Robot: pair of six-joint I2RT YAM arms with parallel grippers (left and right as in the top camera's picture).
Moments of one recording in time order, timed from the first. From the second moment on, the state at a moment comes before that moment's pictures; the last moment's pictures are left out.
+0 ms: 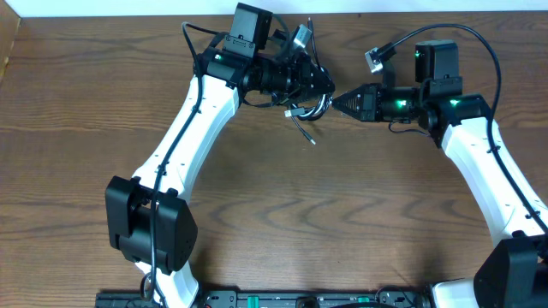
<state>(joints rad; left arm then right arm) -0.36 1.89 1.72 -0.73 0.96 -0.62 0.16 1.60 1.26 -0.51 -0.92 0.36</state>
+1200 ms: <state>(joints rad) -0.36 1.89 1.72 -0.46 1.01 -1.01 0.22 1.60 1.26 -0.42 -0.87 0.48</state>
